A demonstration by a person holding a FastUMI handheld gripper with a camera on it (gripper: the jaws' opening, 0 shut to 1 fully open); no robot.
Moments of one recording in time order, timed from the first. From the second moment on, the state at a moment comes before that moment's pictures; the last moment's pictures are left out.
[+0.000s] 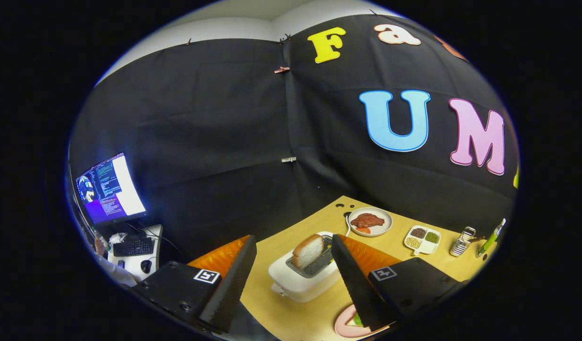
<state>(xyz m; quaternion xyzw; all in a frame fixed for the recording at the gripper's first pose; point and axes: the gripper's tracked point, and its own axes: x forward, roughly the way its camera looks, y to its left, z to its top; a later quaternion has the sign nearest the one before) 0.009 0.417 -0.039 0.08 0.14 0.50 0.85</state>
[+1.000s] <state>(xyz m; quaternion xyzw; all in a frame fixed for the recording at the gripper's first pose) 0.091 0.521 -0.194 0.14 0.36 0.37 0.84</state>
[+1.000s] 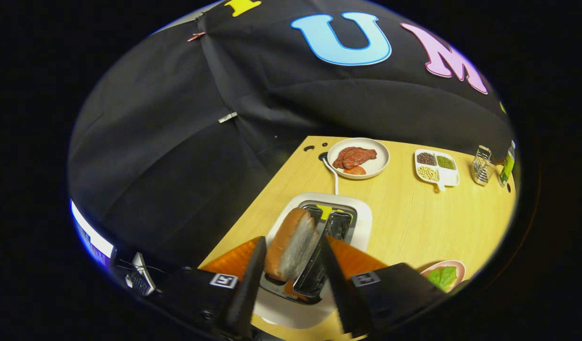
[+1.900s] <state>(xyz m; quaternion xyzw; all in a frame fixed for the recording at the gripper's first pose) 0.088 0.442 -0.075 0.19 0.27 0.39 0.86</state>
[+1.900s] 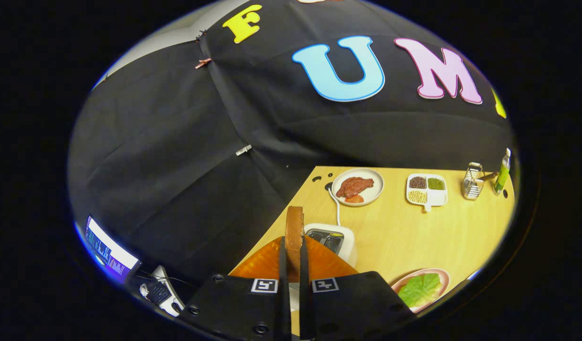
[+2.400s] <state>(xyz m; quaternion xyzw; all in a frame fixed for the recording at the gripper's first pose) 0.095 0.314 -0.081 0.17 0.24 0.34 0.89</state>
